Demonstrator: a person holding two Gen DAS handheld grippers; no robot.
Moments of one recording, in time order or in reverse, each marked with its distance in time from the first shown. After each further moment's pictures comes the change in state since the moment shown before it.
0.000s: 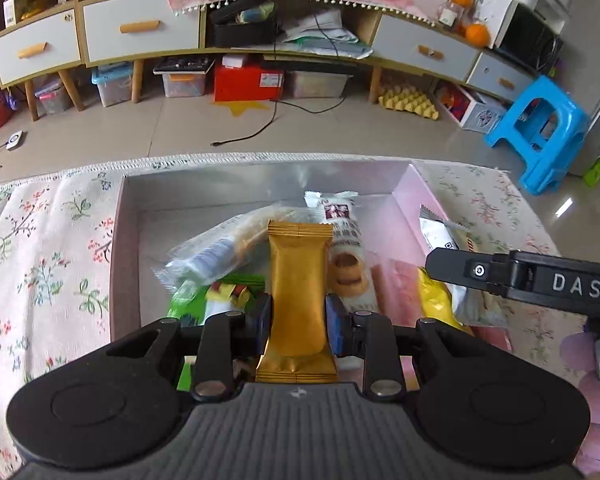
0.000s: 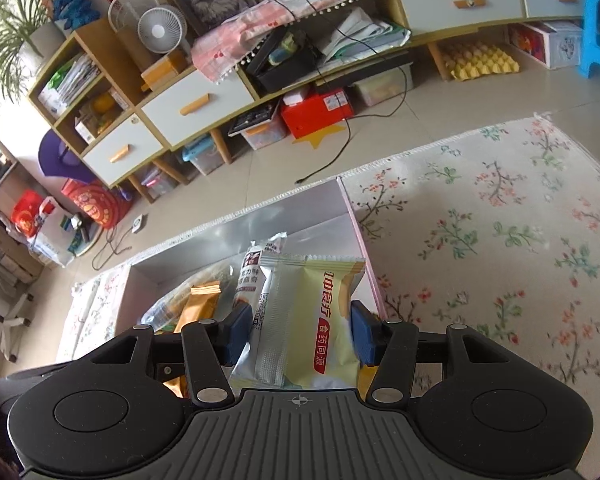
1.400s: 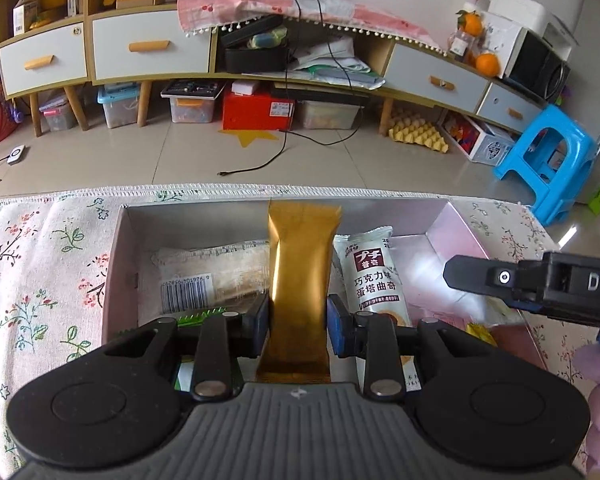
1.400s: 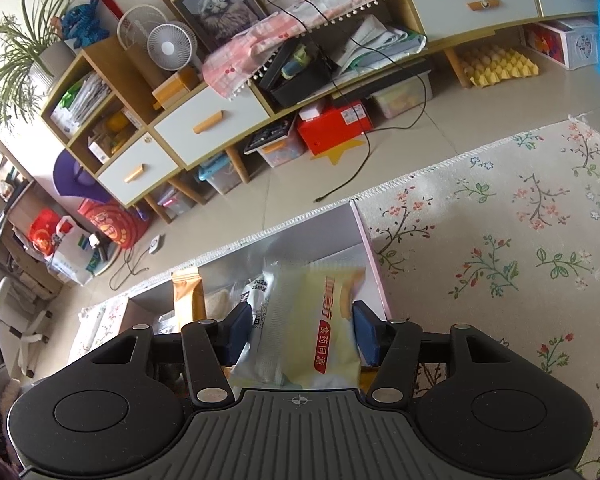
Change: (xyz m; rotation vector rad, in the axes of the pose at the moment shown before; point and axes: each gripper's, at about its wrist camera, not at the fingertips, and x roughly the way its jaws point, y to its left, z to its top) left arm 0.020 0.015 0.010 -0.023 -0.104 0.000; right arm 0.028 -0.014 0.011 0.039 -0.042 0.086
